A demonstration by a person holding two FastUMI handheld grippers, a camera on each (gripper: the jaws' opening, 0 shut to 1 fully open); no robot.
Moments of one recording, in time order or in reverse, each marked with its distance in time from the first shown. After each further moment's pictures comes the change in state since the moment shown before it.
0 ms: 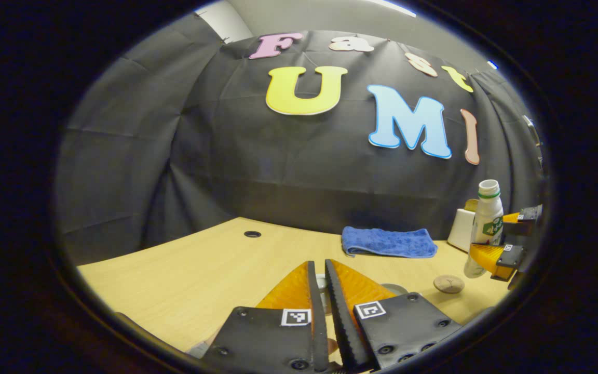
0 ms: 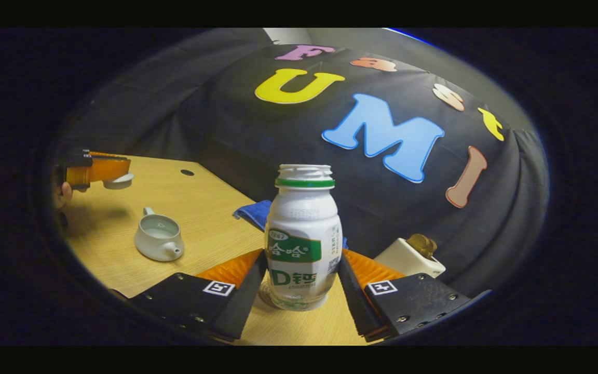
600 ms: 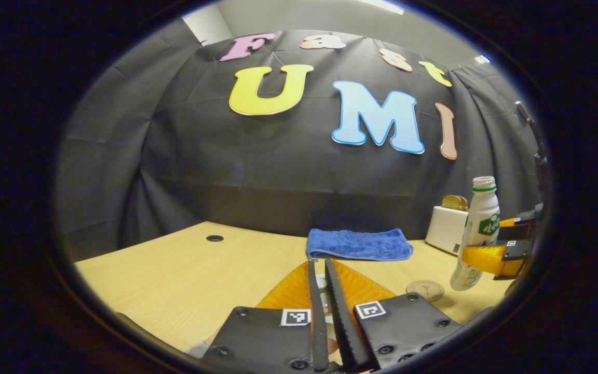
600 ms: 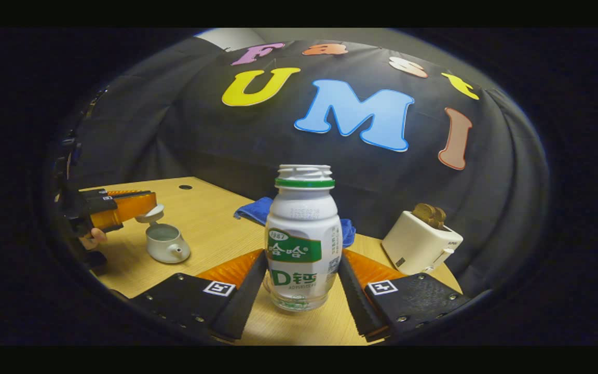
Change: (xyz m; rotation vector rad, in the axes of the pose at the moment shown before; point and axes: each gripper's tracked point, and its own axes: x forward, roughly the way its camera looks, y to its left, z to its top) left arm 0.021 -0.076 -0.003 0.027 -0.017 -0.102; right arm -0.017 -0.025 -0.021 0.201 0.031 0.061
